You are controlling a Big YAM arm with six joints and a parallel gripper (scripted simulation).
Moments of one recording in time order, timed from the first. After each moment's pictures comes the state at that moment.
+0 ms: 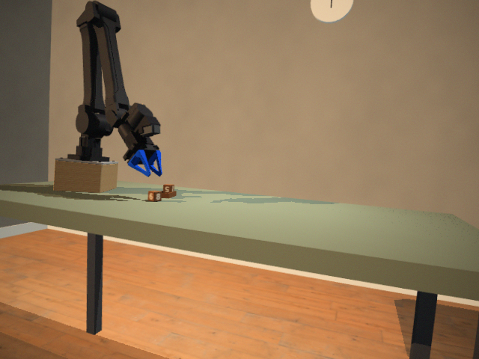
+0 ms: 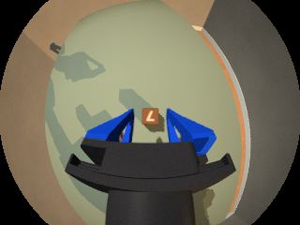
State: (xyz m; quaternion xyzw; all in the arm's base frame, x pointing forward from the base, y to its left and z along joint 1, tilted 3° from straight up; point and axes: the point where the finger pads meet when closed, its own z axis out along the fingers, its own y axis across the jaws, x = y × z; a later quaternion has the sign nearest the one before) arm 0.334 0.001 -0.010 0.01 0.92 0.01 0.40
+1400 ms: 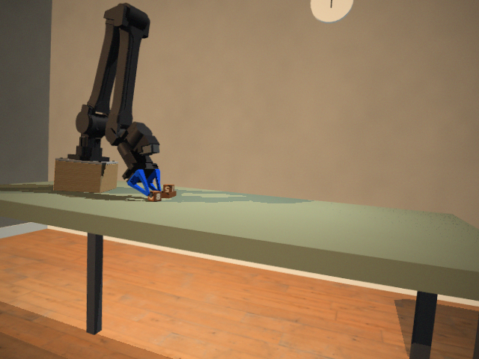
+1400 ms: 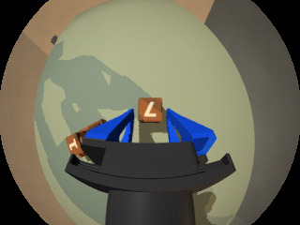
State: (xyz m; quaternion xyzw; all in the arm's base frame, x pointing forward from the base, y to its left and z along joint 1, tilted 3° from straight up) arm 0.335 0.002 -0.068 0.01 0.92 0.01 0.40
